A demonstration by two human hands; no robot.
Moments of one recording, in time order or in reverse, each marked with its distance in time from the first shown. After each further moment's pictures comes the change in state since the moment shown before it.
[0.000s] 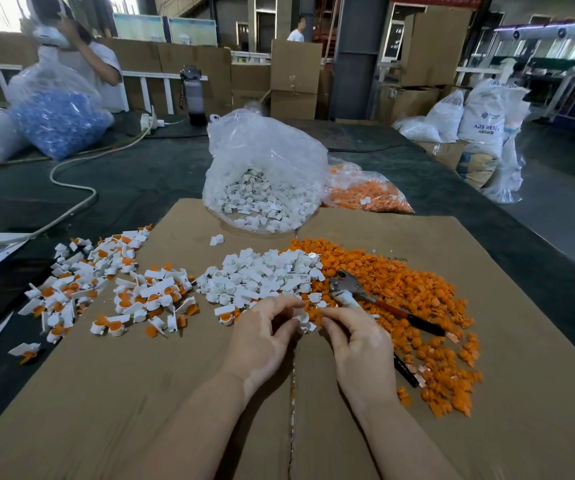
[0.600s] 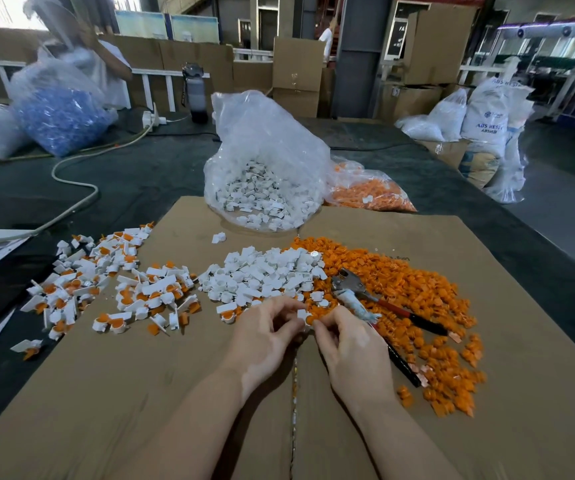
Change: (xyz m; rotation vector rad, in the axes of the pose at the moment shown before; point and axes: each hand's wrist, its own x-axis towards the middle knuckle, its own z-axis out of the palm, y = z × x) left_hand 0.000 0.004 -0.002 -0.143 -0.059 -0.092; right_hand -0.002 0.000 0.005 -0.196 -0.102 -0.056
